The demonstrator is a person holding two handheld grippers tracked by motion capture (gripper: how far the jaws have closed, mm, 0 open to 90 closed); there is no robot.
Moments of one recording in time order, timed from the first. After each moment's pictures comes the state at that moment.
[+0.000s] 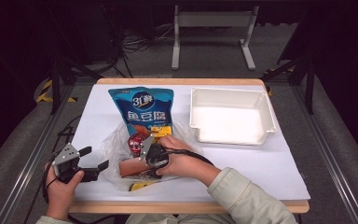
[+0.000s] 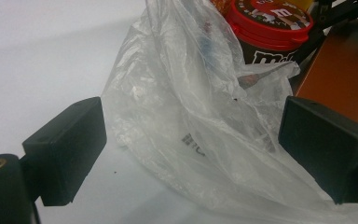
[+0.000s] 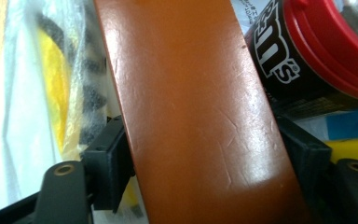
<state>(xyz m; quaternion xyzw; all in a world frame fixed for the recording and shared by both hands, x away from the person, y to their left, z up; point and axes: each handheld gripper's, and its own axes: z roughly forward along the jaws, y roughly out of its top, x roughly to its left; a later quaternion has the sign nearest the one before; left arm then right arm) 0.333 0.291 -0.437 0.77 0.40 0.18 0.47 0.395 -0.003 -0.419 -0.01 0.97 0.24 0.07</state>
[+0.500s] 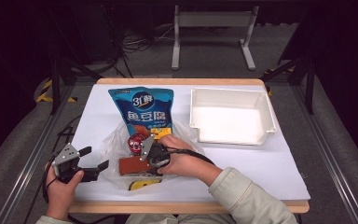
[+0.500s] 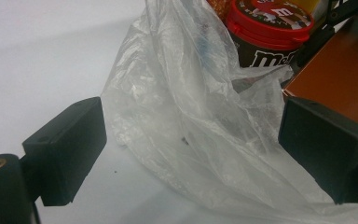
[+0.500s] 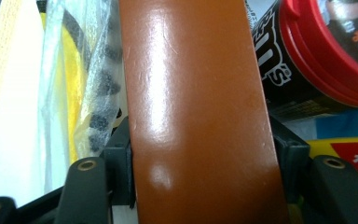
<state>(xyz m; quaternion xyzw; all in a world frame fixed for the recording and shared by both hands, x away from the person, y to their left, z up) 0.333 0.291 -0.437 0.76 0.40 0.18 0.47 0.394 -0.006 -0.413 -0.03 0.97 0.24 0.07</state>
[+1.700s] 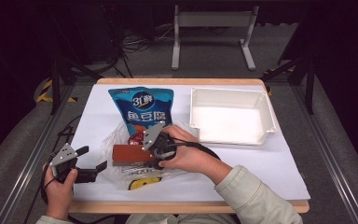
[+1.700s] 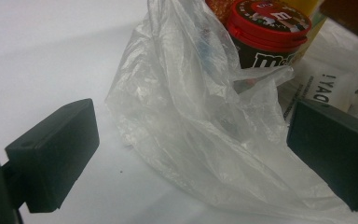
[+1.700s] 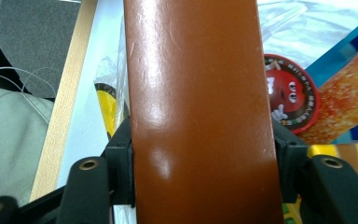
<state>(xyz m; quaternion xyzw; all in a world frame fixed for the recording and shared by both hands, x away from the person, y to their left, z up) 0.332 0.295 -0.436 0.76 0.39 0.18 0.48 0.384 -0.021 -0.351 -0.02 0.95 0.32 0.07</state>
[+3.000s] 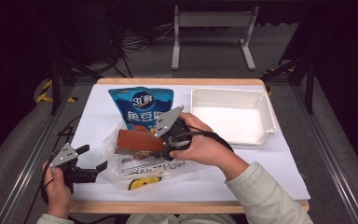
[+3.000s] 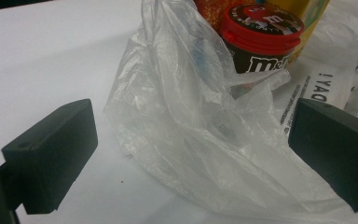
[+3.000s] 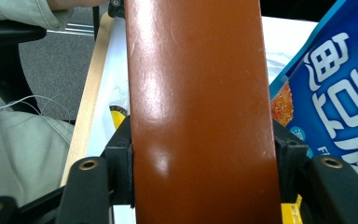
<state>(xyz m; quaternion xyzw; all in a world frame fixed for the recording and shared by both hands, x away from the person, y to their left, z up) 0.333 0.295 -0.436 0.77 0.37 0.19 0.48 0.380 -0.056 -0.298 -0.01 0.93 0.37 0.08</state>
